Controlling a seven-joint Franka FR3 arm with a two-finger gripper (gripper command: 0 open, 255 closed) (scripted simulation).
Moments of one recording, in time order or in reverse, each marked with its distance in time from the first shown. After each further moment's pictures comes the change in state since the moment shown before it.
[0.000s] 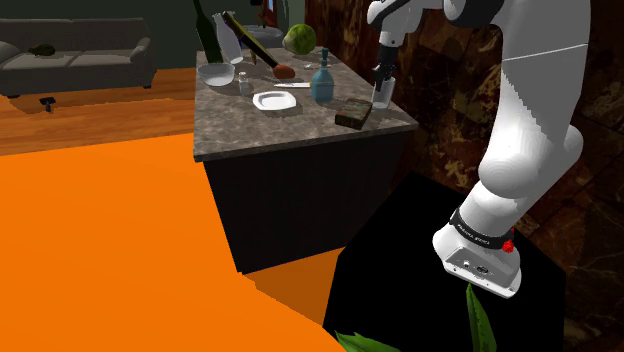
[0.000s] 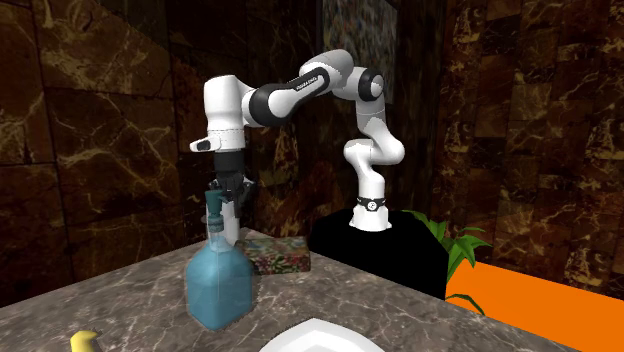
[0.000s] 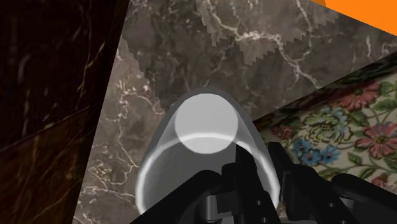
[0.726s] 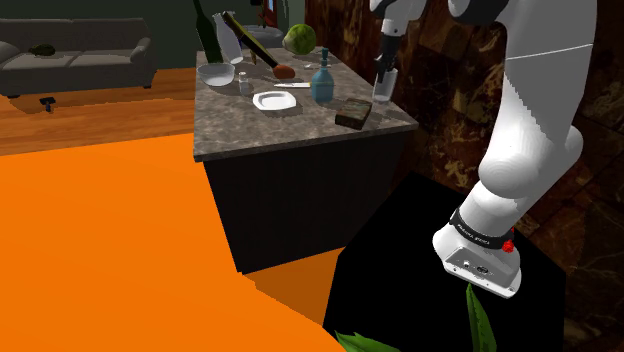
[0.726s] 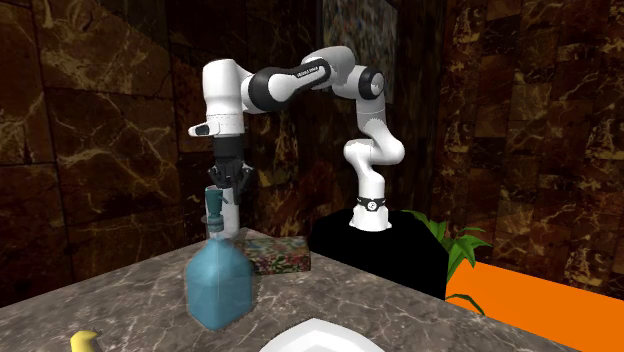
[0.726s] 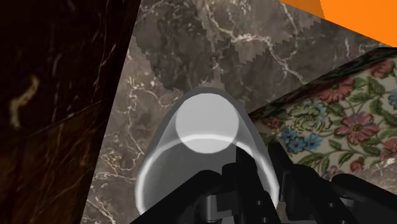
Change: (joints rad) arm 0.001 -0.028 -0.008 0.054 -0.017 -0.081 0.013
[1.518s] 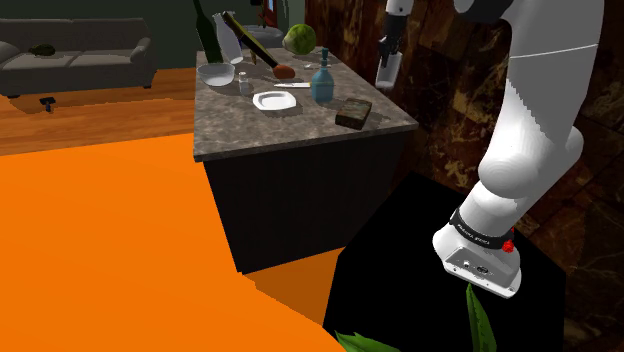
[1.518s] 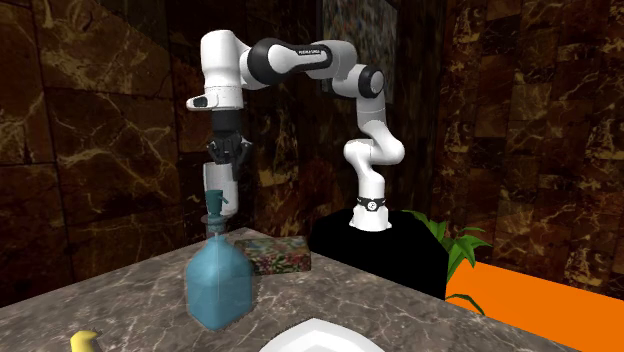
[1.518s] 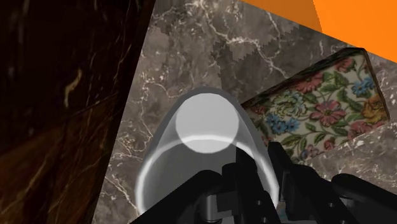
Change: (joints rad) arm -0.006 -0.029 -0.010 0.121 -0.019 -0.146 0.017
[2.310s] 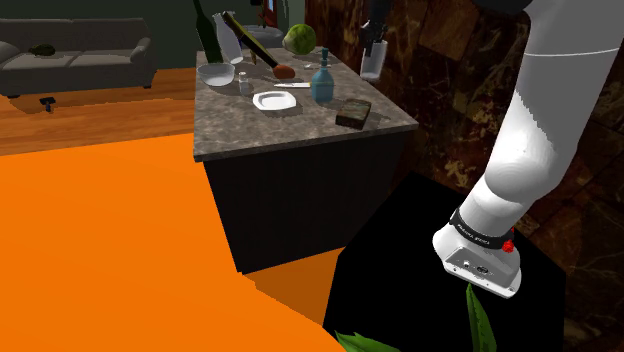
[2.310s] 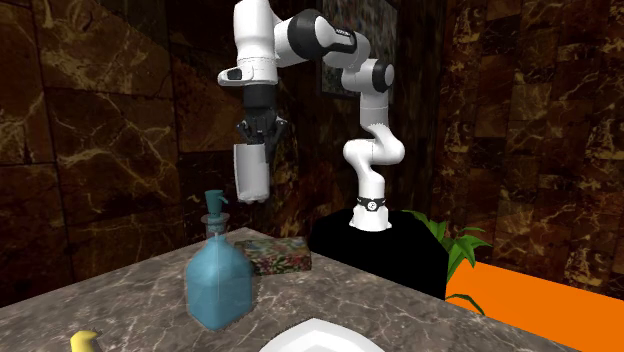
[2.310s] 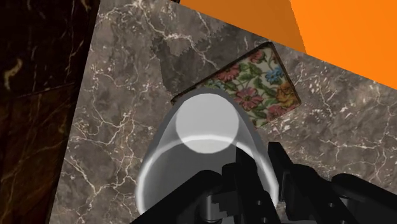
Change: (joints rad) arm 0.139 -0.126 0.037 -0.033 -0.059 -0.070 0.181
